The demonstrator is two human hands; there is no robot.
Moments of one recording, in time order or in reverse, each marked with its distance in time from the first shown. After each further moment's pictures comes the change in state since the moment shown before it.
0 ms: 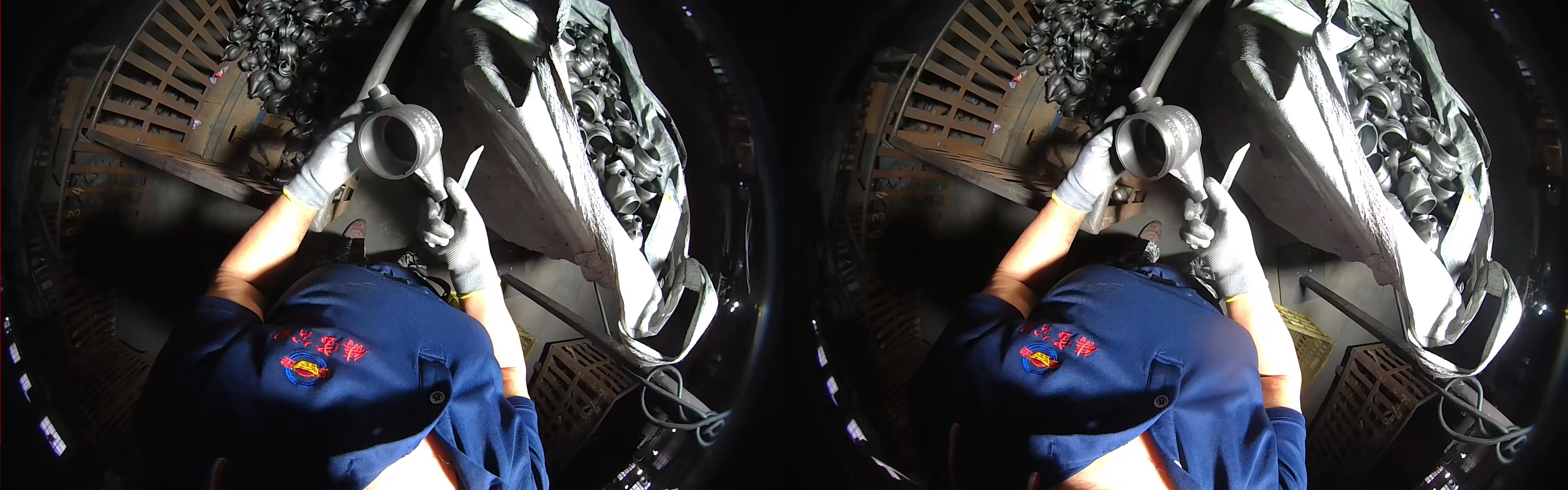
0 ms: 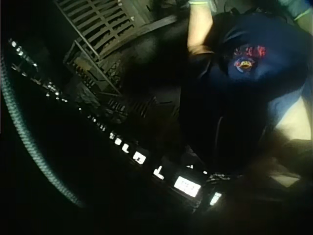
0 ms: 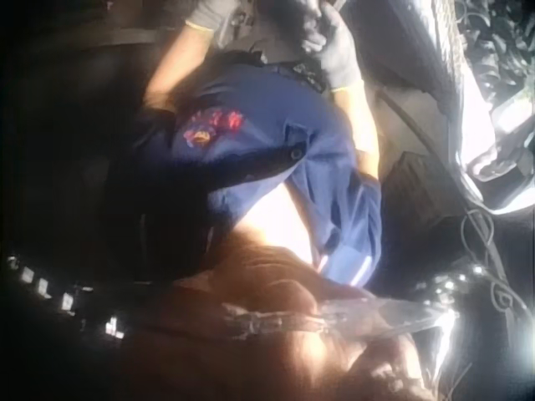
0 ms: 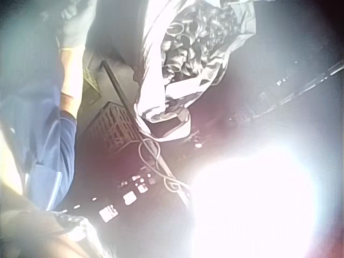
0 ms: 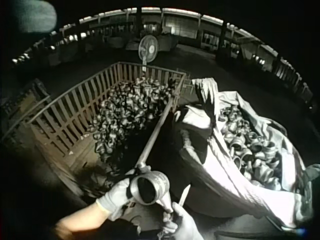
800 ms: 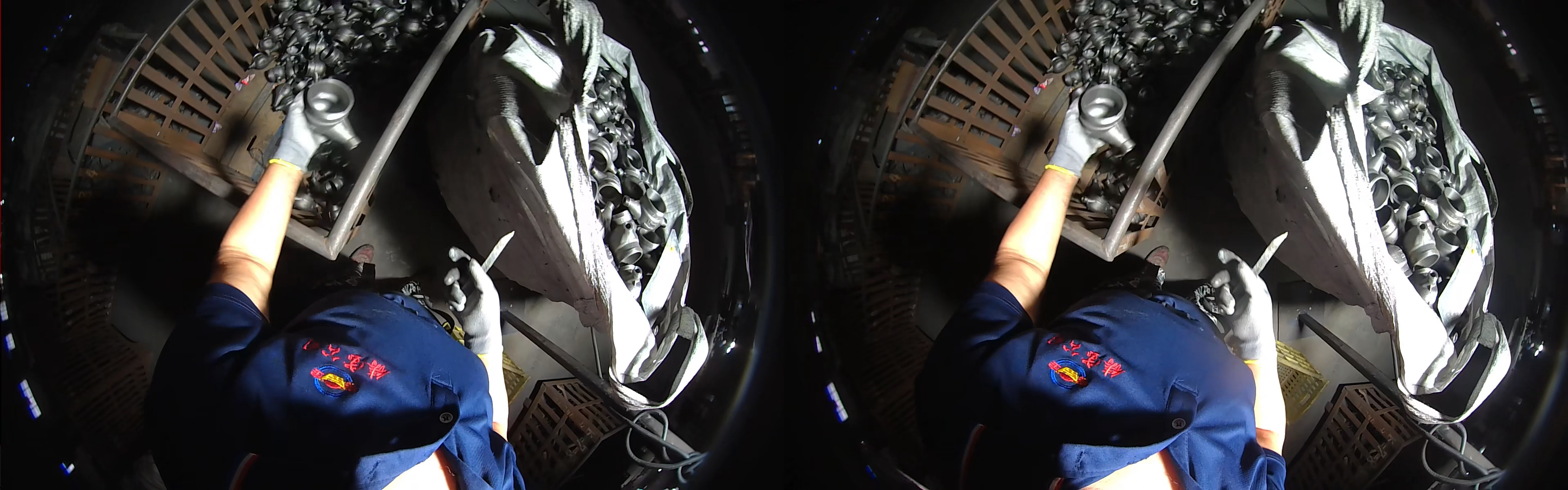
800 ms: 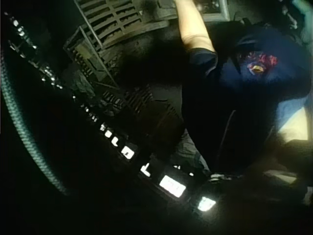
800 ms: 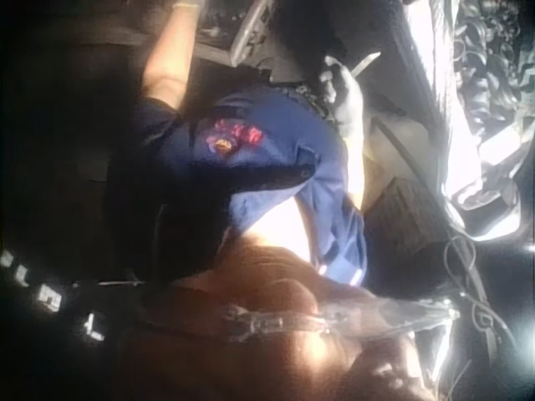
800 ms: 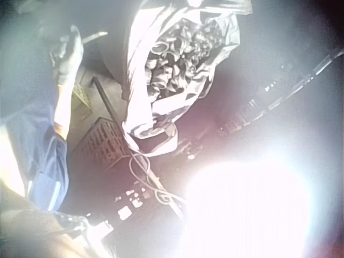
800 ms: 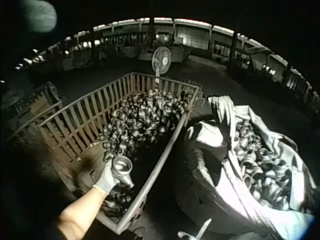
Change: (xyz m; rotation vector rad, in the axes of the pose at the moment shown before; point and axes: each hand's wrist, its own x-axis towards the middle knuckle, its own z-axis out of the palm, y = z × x) left_hand 0.073 0.107 -0.162 -0.007 0.473 0.254; right_hand -0.038 0.000 -0.016 -0.483 0.227 -0.190
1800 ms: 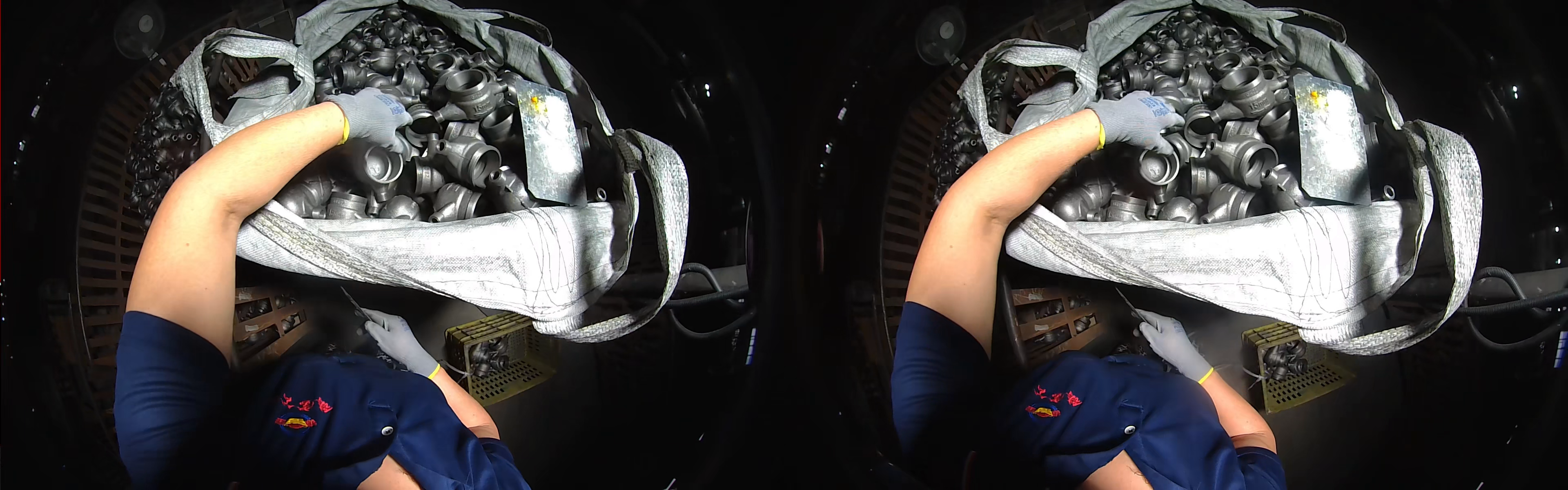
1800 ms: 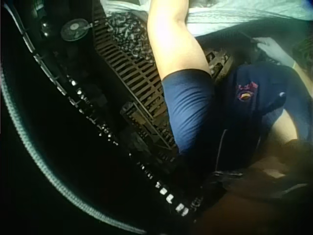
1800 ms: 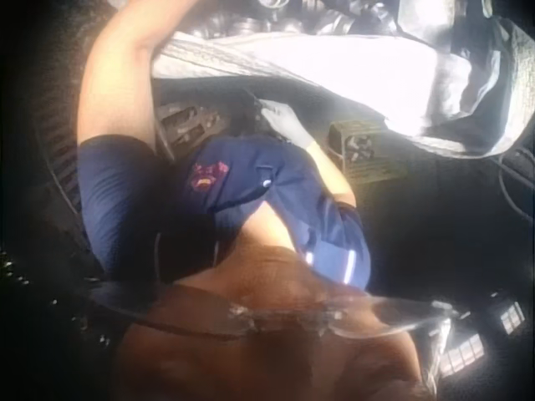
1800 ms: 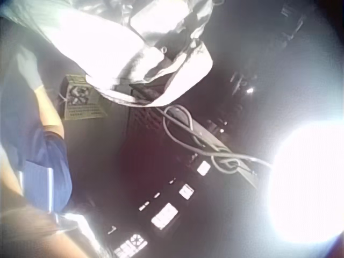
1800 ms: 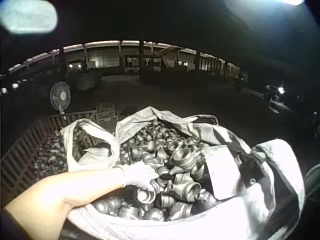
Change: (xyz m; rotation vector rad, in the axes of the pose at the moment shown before) left_hand -0.037 -0.361 0.497 -2.401 1.849 -0.565; right_hand -0.006 0.023 -0.145 -0.502 0.197 -0.329
